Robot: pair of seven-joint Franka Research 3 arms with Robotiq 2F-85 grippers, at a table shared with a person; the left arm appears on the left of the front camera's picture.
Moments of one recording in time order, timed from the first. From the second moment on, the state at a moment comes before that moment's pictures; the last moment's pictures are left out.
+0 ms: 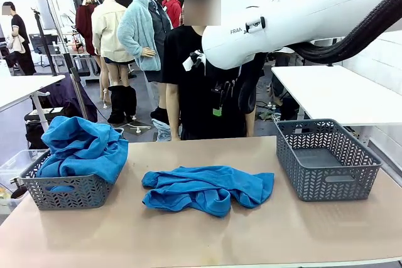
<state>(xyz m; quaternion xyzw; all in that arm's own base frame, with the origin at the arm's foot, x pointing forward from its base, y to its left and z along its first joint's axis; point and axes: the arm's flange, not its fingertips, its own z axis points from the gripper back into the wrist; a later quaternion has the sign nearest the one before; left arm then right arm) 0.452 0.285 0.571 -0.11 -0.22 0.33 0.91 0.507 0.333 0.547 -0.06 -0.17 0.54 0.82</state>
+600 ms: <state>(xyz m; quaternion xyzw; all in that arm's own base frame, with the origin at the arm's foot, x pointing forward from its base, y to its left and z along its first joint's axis) 0.452 0.284 0.571 -0.11 -0.22 0.33 0.91 0.547 0.419 0.404 0.05 -0.03 0.64 0.77</state>
